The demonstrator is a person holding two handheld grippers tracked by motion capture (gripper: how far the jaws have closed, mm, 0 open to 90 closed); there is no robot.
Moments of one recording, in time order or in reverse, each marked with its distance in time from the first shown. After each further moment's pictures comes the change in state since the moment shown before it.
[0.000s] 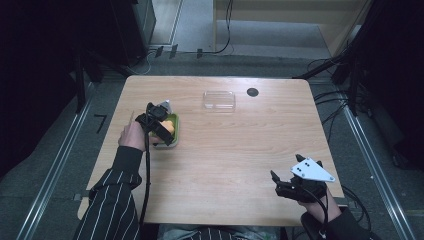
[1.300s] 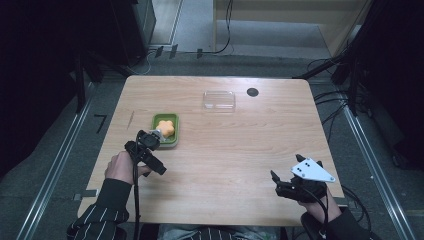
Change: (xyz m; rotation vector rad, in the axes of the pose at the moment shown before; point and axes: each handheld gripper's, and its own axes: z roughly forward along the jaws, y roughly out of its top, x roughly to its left) left arm -0.036 -0.081 -0.003 0.033 -0.029 0.028; right arm 0.000 0.000 0.000 -0.004 -0.001 0.004
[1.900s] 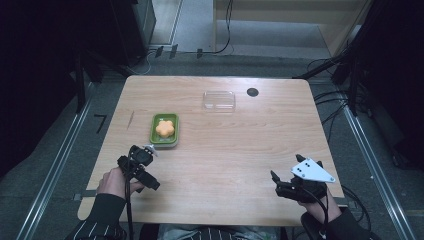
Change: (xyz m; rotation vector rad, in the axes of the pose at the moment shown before) left arm -0.009 -0.044 0.011 0.001 -0.011 -0.024; right arm 0.000 0.000 0.000 -0.003 -0.004 -0.001
